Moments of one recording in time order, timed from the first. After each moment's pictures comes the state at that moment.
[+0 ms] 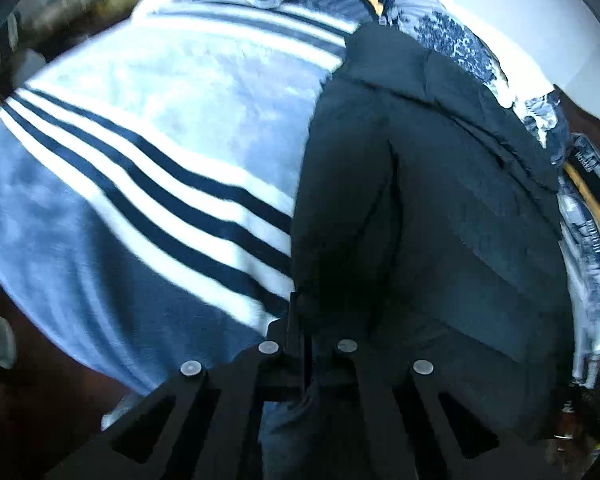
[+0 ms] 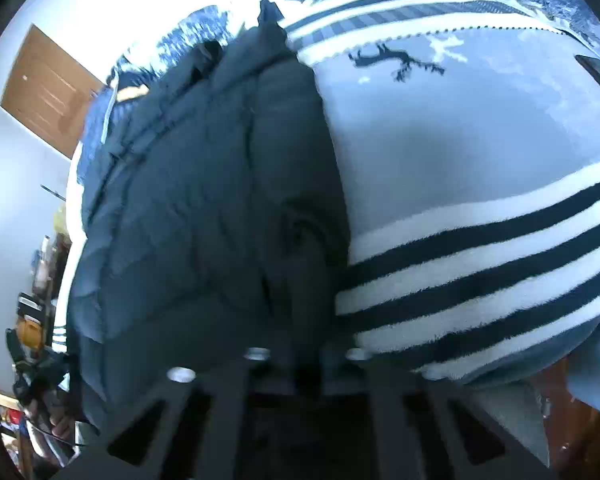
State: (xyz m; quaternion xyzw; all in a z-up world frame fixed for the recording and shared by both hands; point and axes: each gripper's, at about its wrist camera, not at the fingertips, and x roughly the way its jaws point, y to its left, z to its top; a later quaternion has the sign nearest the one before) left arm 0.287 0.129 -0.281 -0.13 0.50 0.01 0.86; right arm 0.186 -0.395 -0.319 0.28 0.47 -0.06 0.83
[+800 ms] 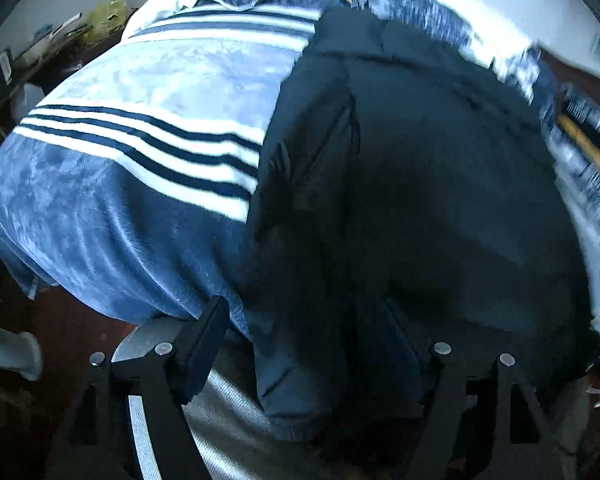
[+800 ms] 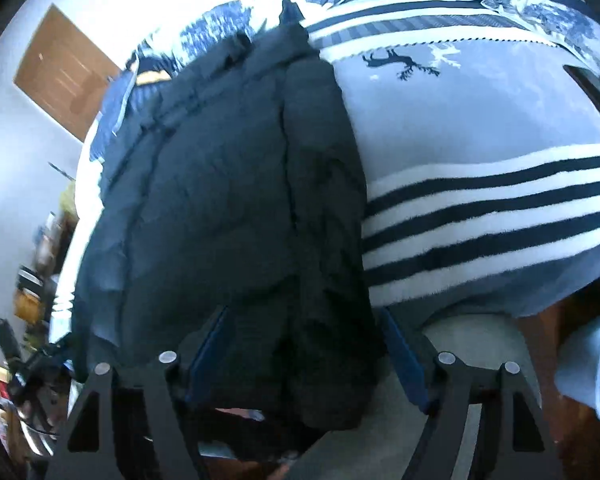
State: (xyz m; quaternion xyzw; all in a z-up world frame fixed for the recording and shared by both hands) left arm 0.236 0.091 -0.280 -0.07 0.53 0.00 0.85; right arm 0.149 -0.366 -0.310 0.25 0.50 -0.02 0.83
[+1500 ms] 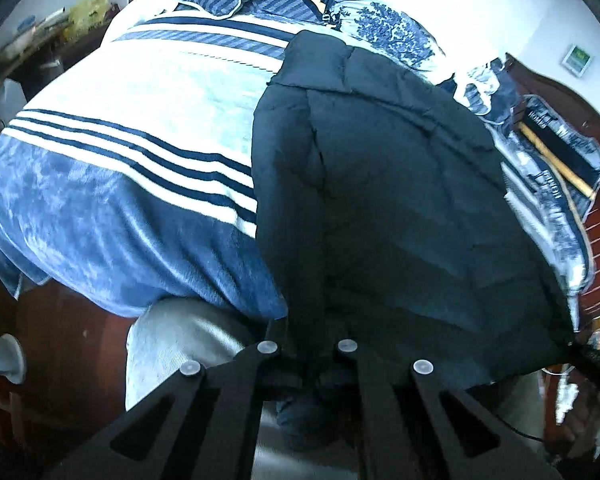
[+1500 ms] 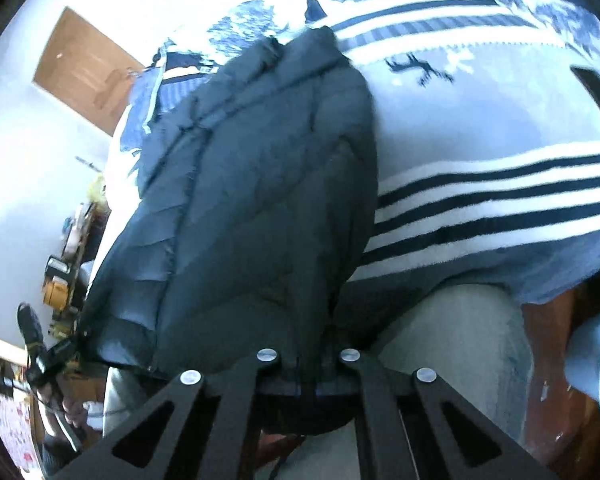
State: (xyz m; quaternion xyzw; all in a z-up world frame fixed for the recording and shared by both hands) left arm 0.192 0.130 -0.207 -0.13 0.51 -0.08 0.85; right arm 0.104 -0.378 -0.247 0.28 0.48 0.04 0.83
